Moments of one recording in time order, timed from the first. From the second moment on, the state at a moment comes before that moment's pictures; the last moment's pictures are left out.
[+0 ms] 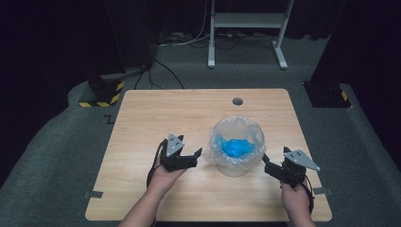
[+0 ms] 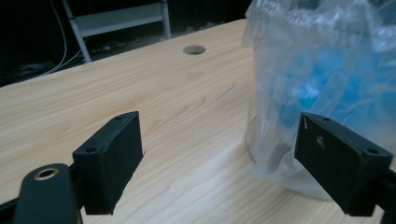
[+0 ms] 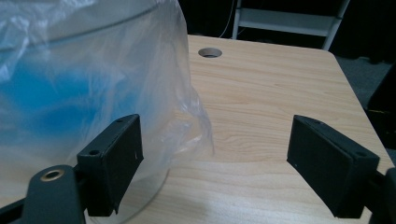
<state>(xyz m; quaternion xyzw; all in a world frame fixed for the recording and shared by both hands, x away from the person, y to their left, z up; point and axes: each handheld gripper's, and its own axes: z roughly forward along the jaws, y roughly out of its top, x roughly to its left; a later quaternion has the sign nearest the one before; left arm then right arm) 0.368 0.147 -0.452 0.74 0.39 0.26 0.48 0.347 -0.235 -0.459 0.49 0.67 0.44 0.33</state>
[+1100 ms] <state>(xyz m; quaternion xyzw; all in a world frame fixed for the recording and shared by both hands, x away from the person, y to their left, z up) 0.340 0.132 -0.409 0.68 0.39 0.29 0.56 0.335 -0.207 -0.403 0.41 0.63 0.56 0.34</state>
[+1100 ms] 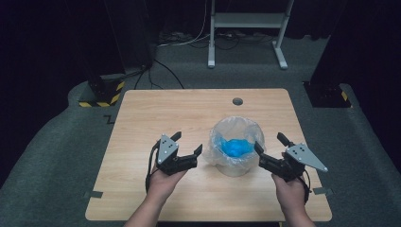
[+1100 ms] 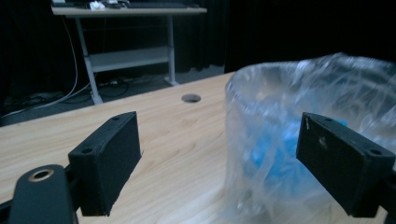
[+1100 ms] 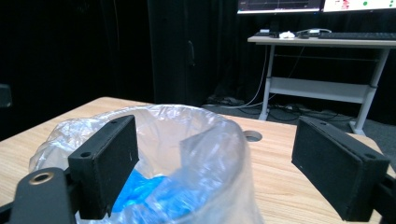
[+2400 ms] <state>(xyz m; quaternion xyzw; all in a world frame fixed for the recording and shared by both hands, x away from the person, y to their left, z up) 0.348 0.087 -0.425 0.66 0.42 0.20 0.59 0.340 -0.195 -0.414 0.46 0.63 0.52 0.35</state>
